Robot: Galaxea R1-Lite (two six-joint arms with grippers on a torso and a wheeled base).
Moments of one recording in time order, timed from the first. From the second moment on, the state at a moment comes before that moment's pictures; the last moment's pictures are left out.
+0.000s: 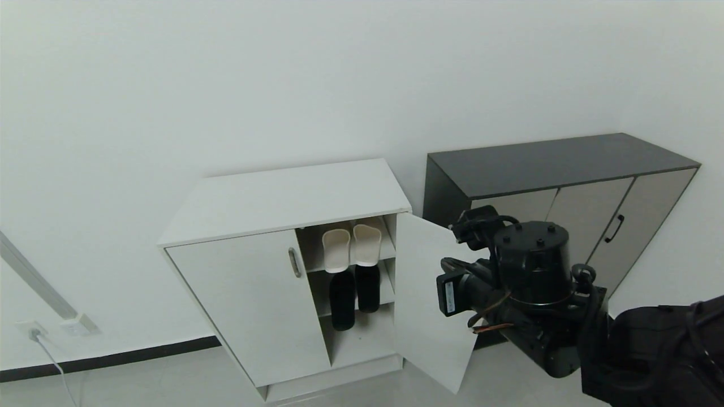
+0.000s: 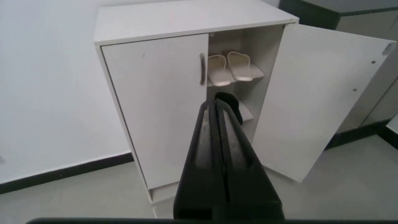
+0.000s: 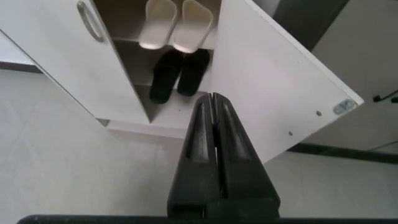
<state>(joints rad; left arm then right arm) 0.00 0.00 0.00 0.00 -0.03 0.00 0.81 1.82 -0.82 -0.72 -0.46 0.11</state>
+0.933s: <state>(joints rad) 0.00 0.00 0.00 0.00 -0.03 0.00 0.46 2.11 -1.24 -0.60 -0.32 0.11</state>
